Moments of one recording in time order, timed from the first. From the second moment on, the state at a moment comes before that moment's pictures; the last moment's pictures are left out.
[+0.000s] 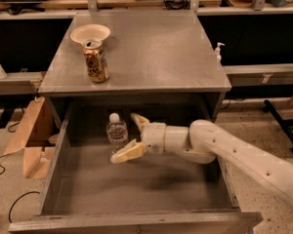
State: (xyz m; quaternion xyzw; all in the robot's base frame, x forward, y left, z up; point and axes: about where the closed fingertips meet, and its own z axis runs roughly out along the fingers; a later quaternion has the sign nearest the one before) arm 0.556 0.074 0.686 -0.44 0.62 0.43 0.50
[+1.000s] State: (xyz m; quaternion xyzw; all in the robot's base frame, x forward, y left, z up) arm 0.559 -0.128 0.855 -0.48 0.70 0.33 0.41
